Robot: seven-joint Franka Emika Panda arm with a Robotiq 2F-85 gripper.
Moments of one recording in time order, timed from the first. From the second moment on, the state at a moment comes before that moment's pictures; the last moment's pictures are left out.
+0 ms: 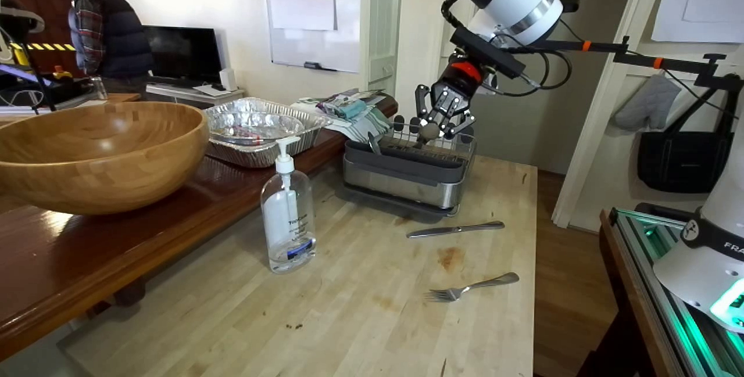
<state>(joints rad) -0.06 -0.05 -0.07 -2.40 1.07 2.21 0.39</state>
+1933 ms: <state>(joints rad) -0.18 0.27 -0.17 -2.19 1.31 1.92 0.34</state>
